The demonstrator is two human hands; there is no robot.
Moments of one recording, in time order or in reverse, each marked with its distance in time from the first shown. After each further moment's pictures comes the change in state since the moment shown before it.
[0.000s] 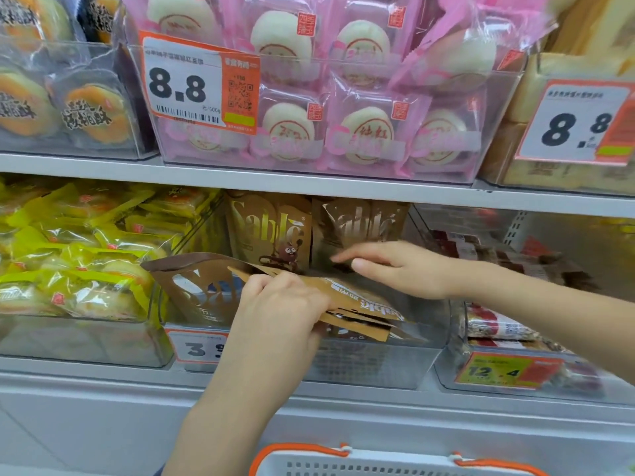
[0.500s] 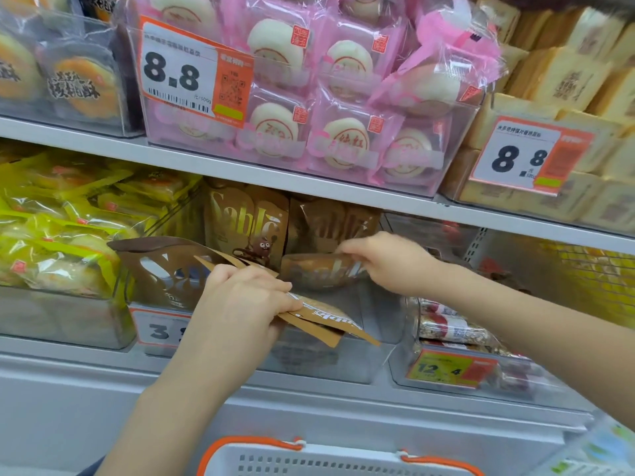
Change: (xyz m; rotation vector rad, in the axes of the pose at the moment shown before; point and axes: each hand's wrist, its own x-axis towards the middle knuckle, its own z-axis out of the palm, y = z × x) left_hand -0.007 -0.005 0.009 -0.036 0.177 0.060; right_hand -0.015 0.001 -0.011 -0.526 0.151 0.082
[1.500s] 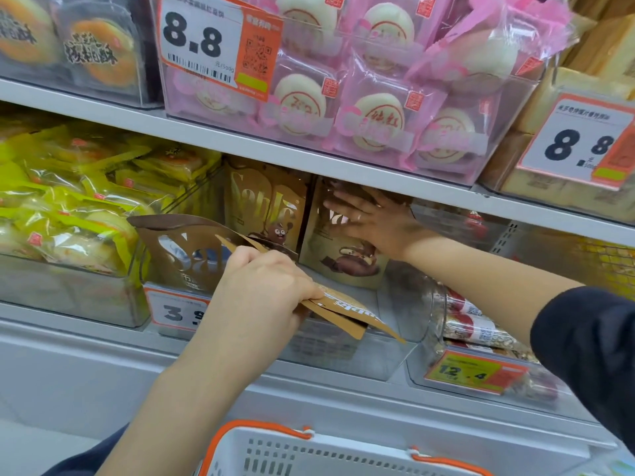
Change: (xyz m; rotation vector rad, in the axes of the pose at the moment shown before) left_hand 0.003 0.004 0.000 0.023 -0.035 -0.039; right_hand 0.077 0.040 0.037 -0.805 -0.088 -0.250
